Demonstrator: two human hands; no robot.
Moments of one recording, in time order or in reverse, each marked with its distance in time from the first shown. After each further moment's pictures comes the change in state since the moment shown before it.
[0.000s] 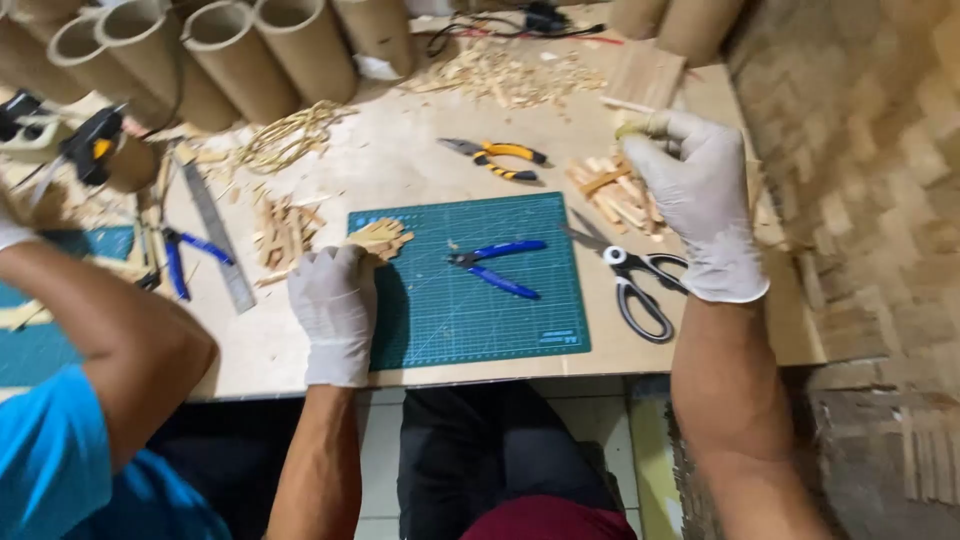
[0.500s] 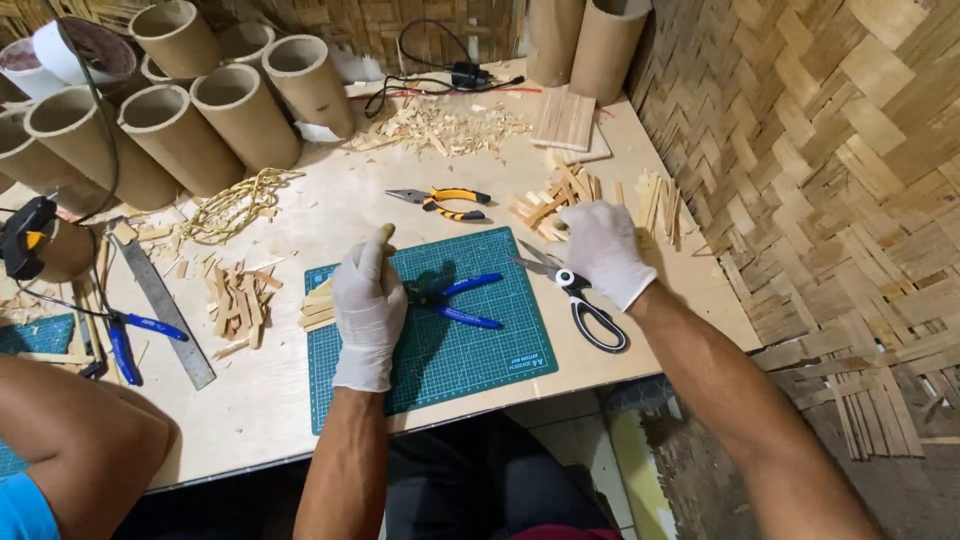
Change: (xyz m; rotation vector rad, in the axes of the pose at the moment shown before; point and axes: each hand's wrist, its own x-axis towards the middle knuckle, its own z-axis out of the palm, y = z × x) left_hand 0.048 0.089 0.014 -0.690 0.173 0.137; right_hand 0.011 0.144 0.027 -1.084 -0.057 -0.213
